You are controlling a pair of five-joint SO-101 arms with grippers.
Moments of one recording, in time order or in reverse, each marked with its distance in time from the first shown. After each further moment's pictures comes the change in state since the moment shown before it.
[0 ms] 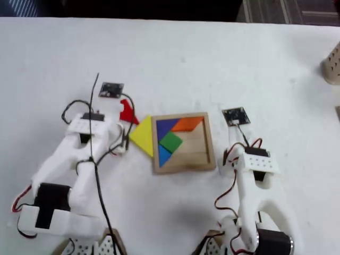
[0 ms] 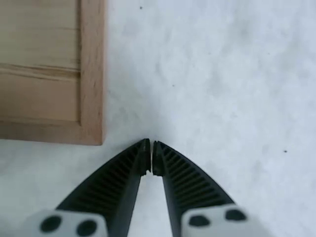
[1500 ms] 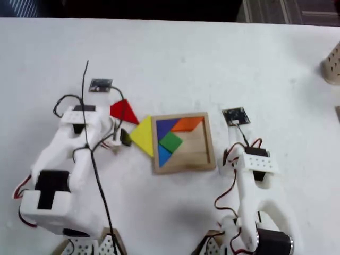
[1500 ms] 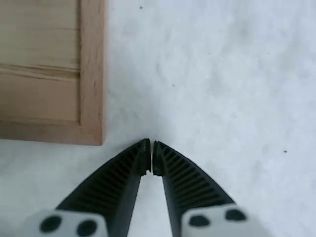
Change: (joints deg) left arm -5.1 8.1 -8.2 2.6 -1.9; right arm 0.0 0.0 0.0 0.0 0.0
